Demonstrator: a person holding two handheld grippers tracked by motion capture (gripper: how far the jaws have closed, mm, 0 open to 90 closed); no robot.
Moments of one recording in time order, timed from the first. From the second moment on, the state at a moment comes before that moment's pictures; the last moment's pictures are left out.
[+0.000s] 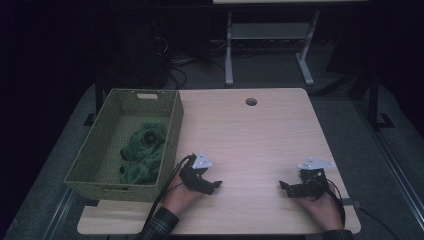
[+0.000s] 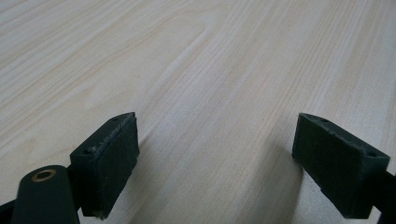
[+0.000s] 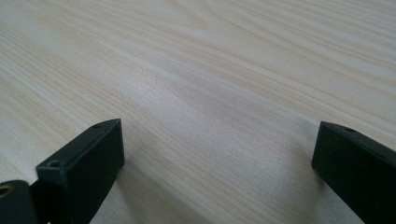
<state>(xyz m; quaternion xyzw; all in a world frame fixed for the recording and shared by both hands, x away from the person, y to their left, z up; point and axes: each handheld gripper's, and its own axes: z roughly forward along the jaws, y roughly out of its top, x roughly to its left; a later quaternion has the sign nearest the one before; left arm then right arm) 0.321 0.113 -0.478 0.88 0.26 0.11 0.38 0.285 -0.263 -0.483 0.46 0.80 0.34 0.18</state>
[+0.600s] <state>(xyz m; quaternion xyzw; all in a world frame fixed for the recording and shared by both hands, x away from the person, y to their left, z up) 0.315 0.114 -0.475 0.89 0.26 0.10 0.37 0.285 -0.263 -0.483 0.46 0.80 0.34 0.18</state>
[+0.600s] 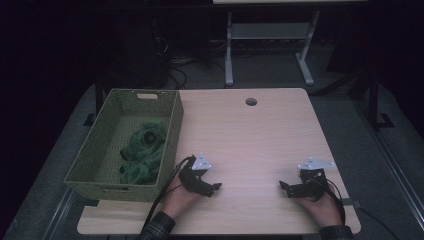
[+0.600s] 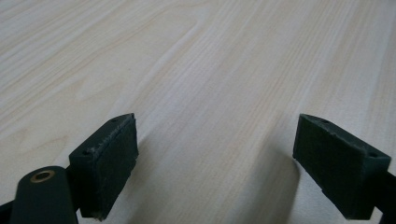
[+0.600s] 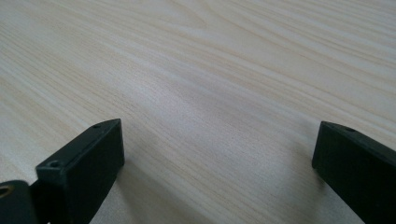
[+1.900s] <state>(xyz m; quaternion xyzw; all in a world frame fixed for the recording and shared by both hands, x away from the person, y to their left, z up) 0.315 0.117 -0.414 0.88 0.25 0.09 0.40 0.285 -0.263 -0.483 0.46 0.80 0.34 0.18</state>
